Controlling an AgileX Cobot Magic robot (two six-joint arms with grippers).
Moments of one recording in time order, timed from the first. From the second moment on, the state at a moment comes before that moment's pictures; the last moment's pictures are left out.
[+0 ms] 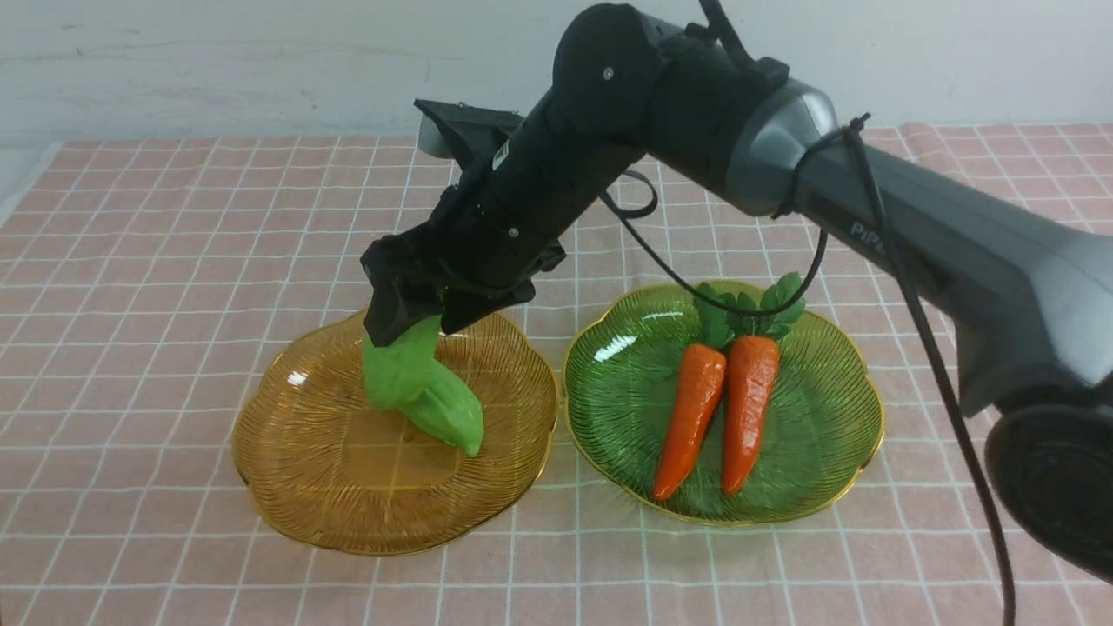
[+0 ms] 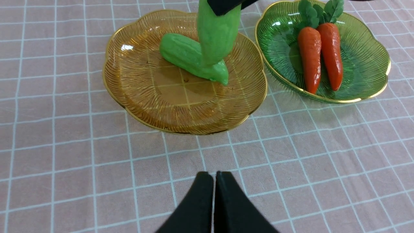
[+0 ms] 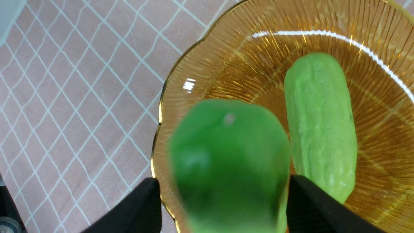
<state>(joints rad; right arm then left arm) 0.67 2.28 -2.26 0.53 1.24 -0.07 -0.19 0.36 -0.77 -0.21 1.09 -0.05</state>
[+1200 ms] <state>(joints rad) 0.60 1.09 -1.44 -0.14 1.12 0.21 -0.19 0.36 -0.76 -0.19 1.01 -0.04</state>
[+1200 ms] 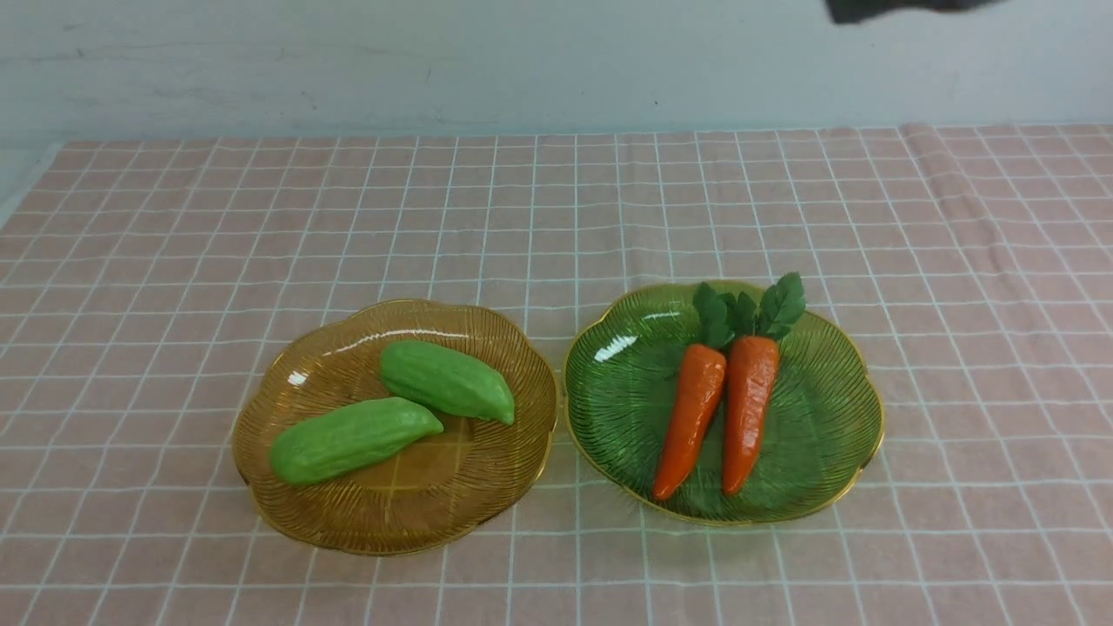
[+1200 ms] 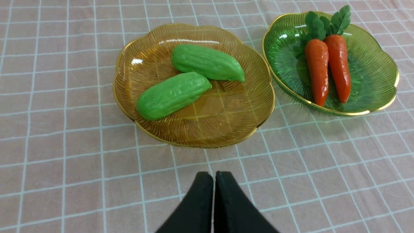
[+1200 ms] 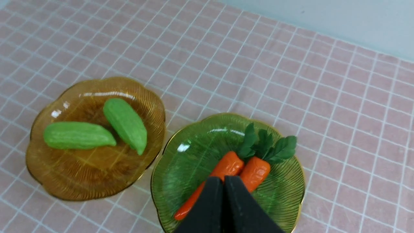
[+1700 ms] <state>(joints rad) 0.60 0.35 -0.62 -0.44 0.45 0.53 -0.19 0.36 -0.76 -0.19 0.97 -0.04</state>
